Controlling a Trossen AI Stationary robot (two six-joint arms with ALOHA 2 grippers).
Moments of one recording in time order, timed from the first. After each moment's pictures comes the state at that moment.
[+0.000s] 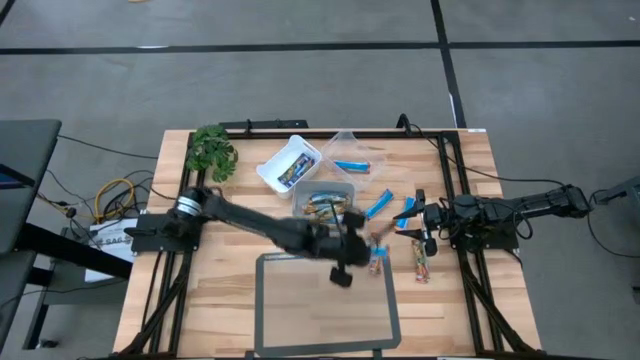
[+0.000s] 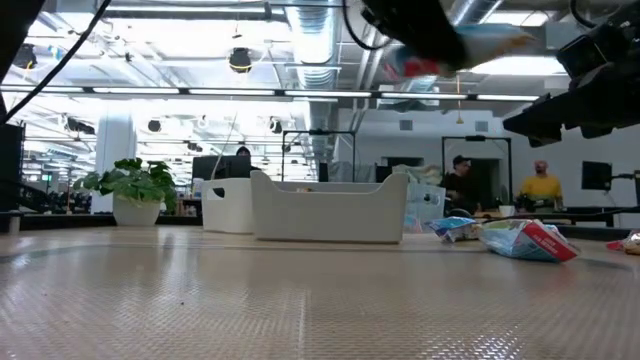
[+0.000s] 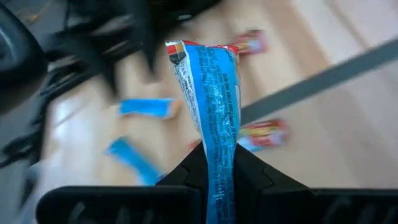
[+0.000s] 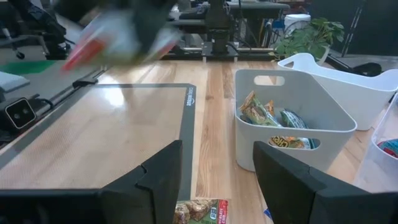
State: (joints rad) left arm -0.25 2.08 1.82 -0.48 -0.33 0.28; right arm 0.13 0.24 0.01 0.03 0.03 -0.02
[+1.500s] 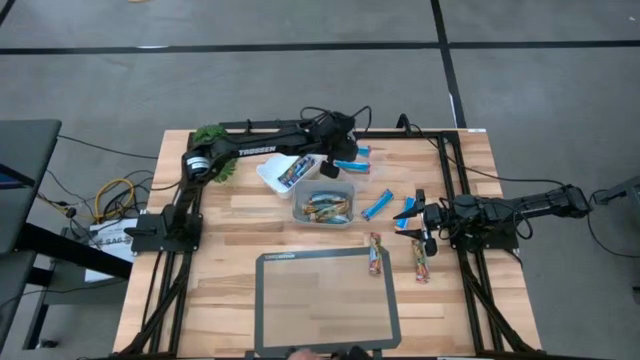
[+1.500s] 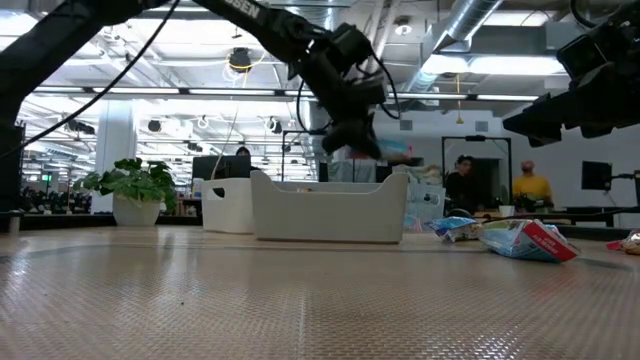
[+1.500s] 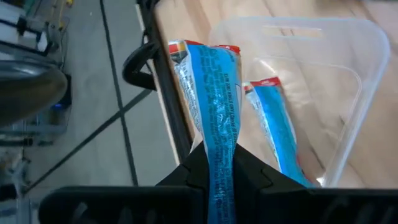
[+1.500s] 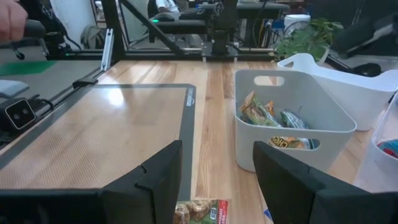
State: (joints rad) left arm 0.38 2.12 1.82 -0.41 -0.09 0.97; right arm 0.13 0.23 0.01 0.03 0.03 -0.02
